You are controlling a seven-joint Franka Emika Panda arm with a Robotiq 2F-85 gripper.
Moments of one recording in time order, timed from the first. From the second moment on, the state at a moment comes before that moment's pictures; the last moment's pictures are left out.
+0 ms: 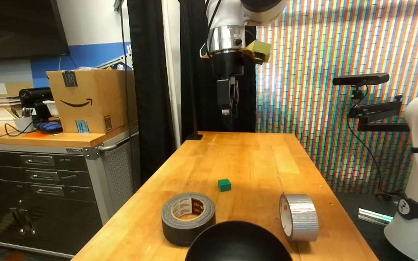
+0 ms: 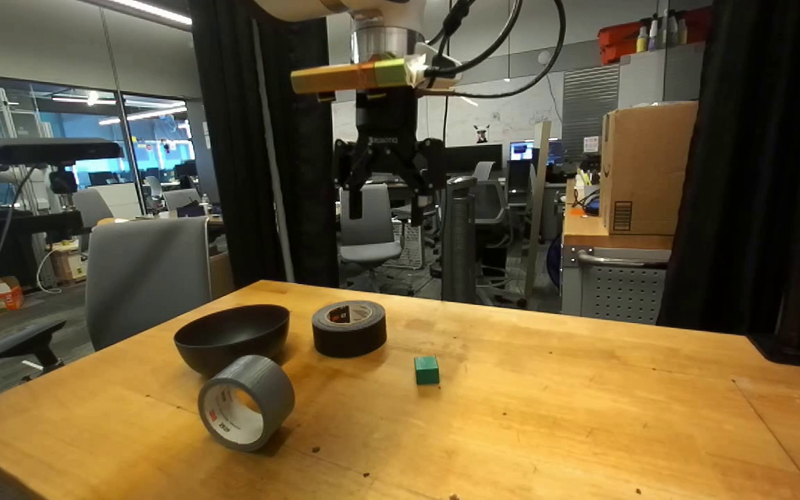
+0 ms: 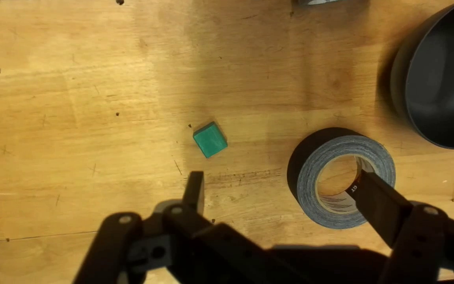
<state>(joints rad) 0.01 -0.16 0.02 -2.08 0.05 1.87 0.02</state>
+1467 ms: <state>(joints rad) -0.01 0.06 -0.01 -2.04 0.04 1.87 -0.05</state>
